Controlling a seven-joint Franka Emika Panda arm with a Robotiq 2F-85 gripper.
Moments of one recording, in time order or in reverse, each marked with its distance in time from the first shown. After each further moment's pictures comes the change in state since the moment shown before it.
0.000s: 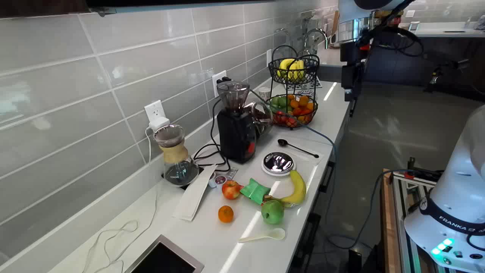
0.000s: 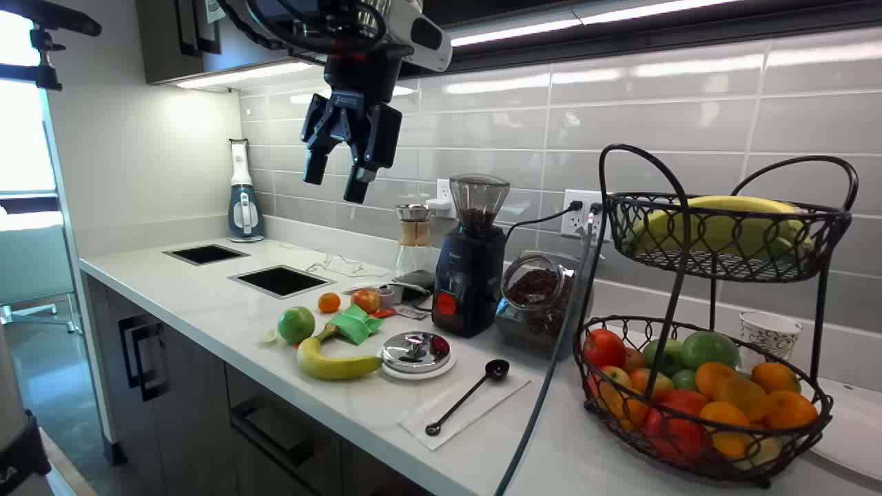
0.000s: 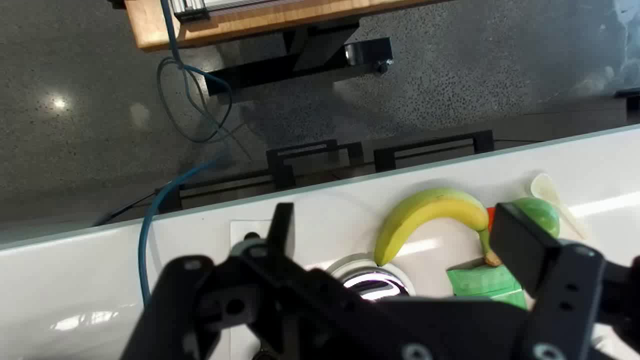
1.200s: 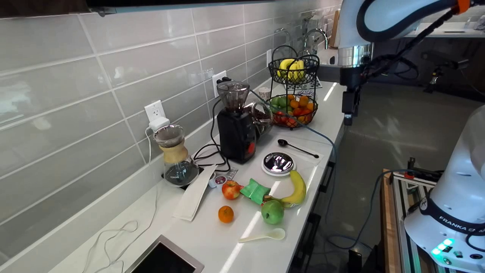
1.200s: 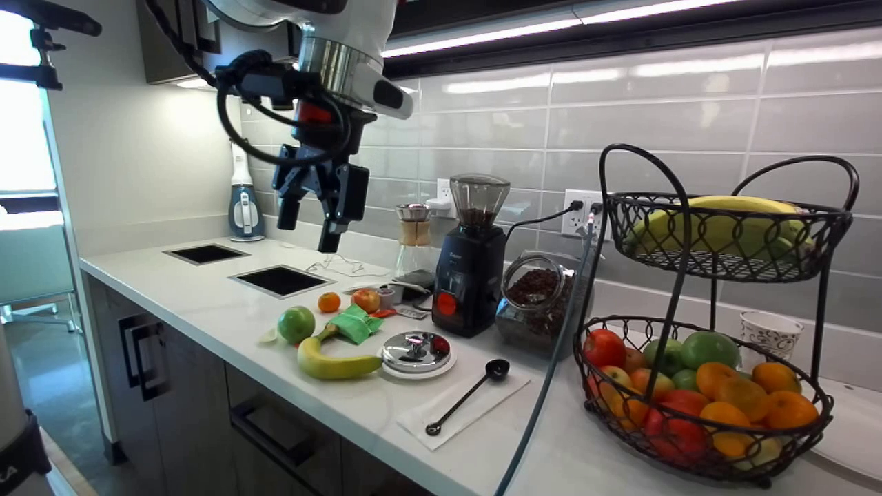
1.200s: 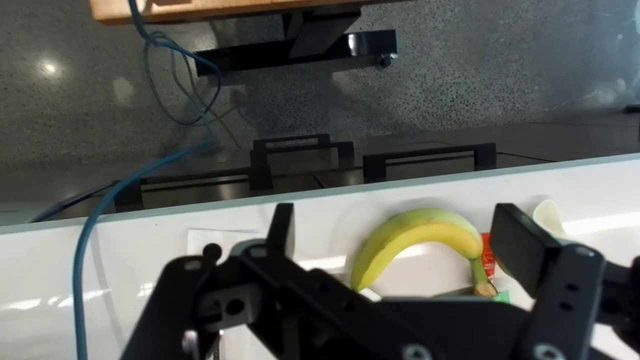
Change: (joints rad) arm 0.002 -0.086 0.055 -0.230 0.018 0.187 -0.024
